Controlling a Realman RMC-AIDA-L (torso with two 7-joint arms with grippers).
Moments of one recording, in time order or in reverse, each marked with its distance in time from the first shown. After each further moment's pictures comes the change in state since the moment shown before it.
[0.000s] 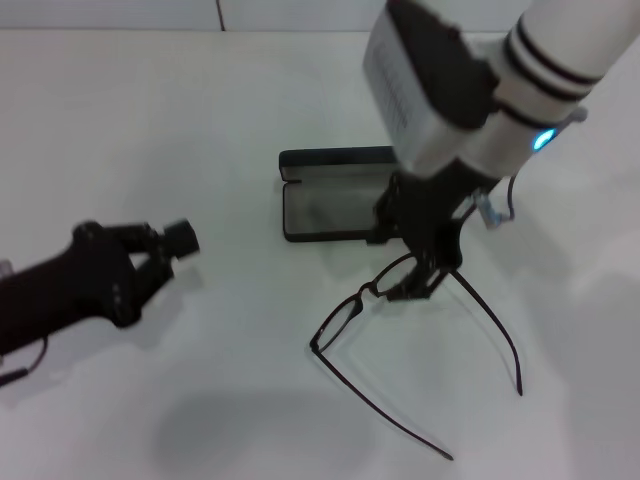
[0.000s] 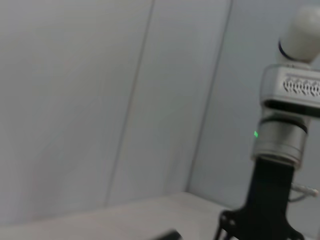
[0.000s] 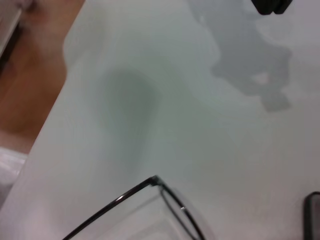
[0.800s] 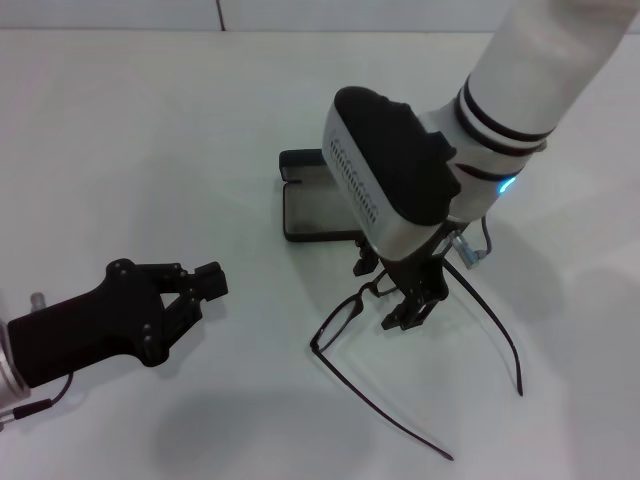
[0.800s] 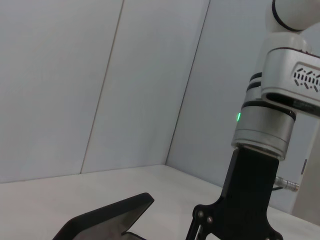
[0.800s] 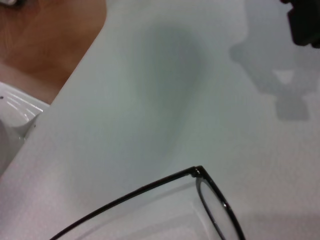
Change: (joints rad) left arm -0.002 -0.025 -0.002 -0.044 0.085 0.000 0.035; right arm 0.003 0.001 -0.304 -0.058 0.094 0.127 0.024
